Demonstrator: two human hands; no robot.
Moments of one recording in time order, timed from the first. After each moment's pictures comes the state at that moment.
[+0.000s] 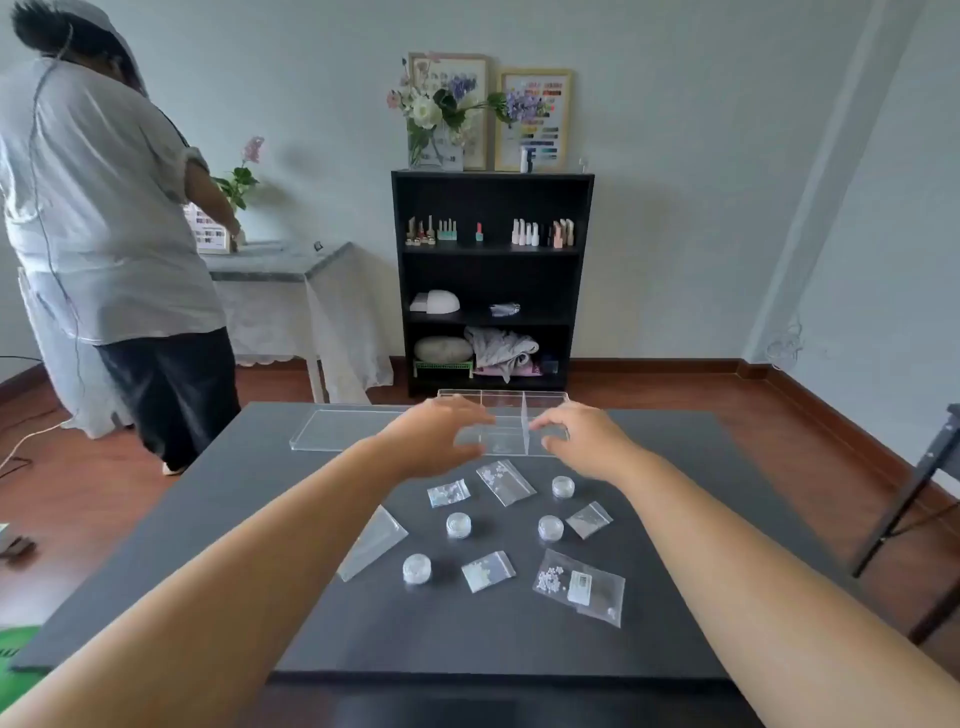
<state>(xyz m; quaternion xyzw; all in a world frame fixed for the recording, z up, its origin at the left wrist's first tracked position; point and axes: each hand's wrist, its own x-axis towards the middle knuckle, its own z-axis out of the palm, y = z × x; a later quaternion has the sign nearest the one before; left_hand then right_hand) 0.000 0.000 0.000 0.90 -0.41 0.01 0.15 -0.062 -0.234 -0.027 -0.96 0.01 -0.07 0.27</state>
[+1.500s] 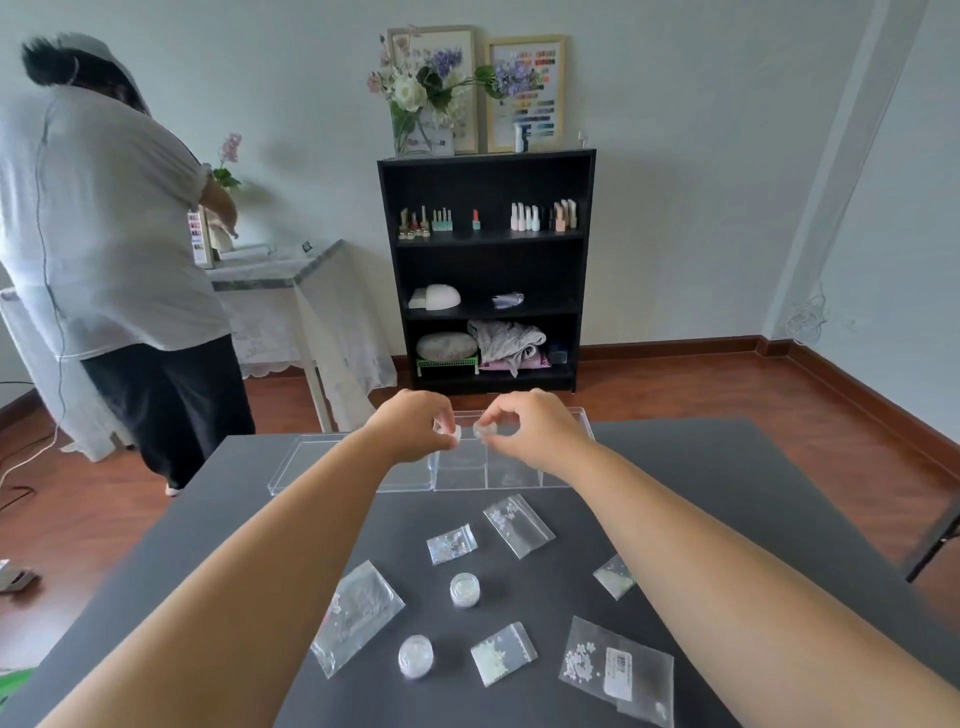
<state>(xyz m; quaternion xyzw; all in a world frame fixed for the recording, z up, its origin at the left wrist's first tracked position) 0.112 -0.013 -0.012 0.93 -0.32 -0.01 0.15 0.024 -0.201 -0.029 -0.93 -0.05 -0.14 0.34</state>
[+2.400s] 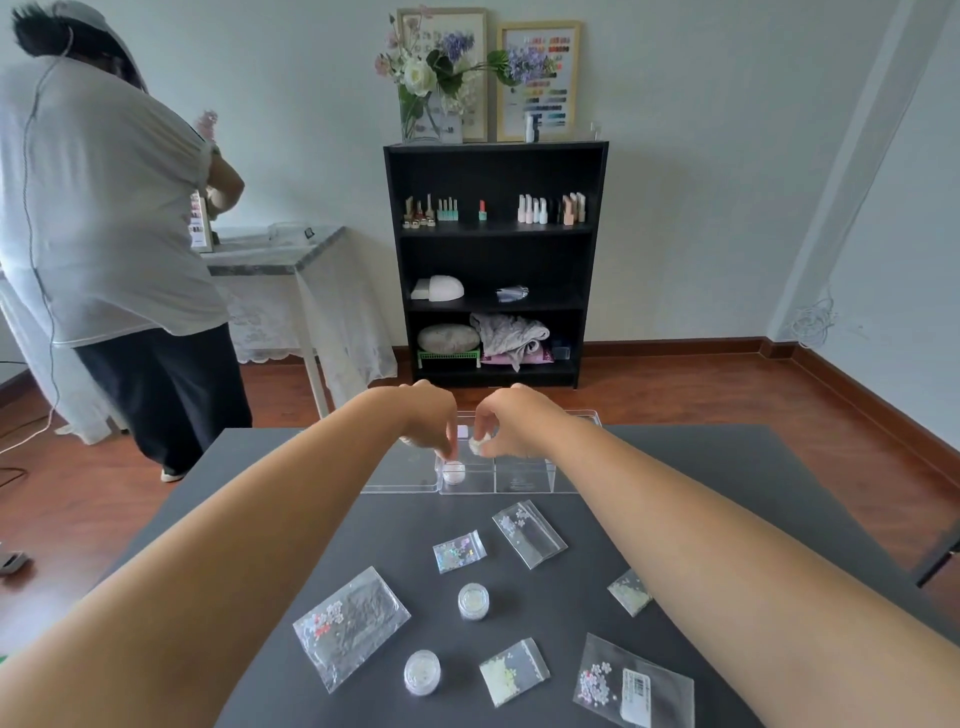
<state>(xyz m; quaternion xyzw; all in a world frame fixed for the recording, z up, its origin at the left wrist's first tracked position) 0.127 -0.027 0.015 0.92 -0.35 -0.14 -0.06 0.063 -0.179 -0.008 -0.99 -0.06 0.01 0.16</state>
